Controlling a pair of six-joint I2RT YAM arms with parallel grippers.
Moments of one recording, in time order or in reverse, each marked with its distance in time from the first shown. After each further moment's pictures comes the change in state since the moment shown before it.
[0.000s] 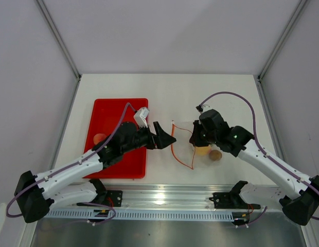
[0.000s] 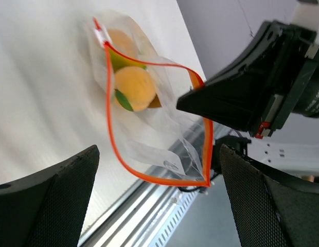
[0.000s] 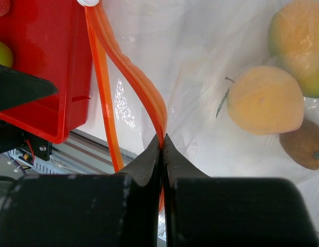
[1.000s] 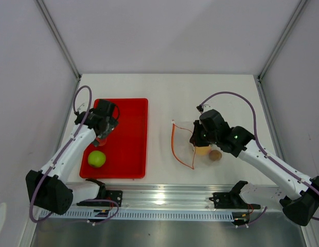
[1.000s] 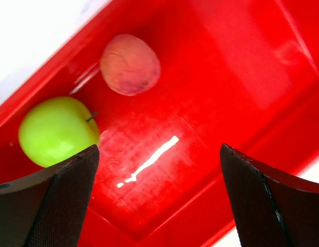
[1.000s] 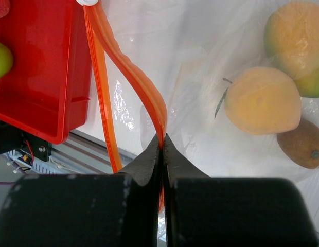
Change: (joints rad) left arm 0.560 0.148 0.357 -1.068 -0.658 -0.269; right arm 0.000 -0.008 0.000 -0.002 0.010 -0.001
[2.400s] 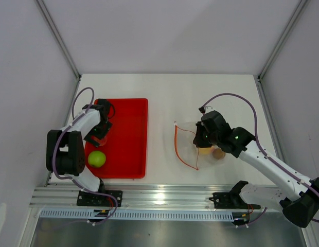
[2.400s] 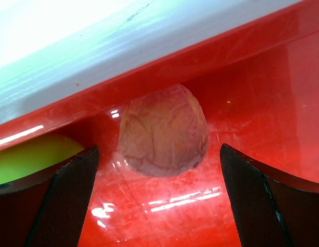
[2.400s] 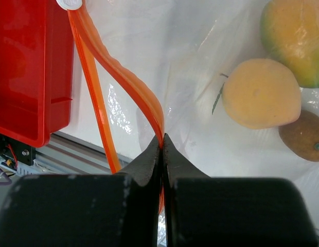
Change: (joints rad) left arm 0.247 0.427 0.004 0.086 0.034 -0.128; right arm -0.032 -0.013 -0.034 -0.016 0.016 -0.026
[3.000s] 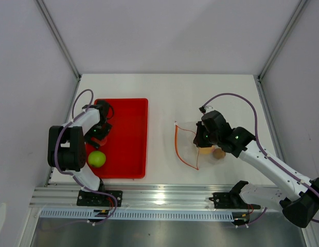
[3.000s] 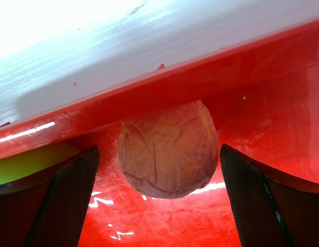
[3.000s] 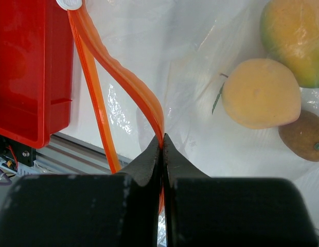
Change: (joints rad) left arm 0.030 0.063 0.000 0.007 0.043 0.000; right arm -0.008 0.000 0.000 0.000 -0.002 0.000
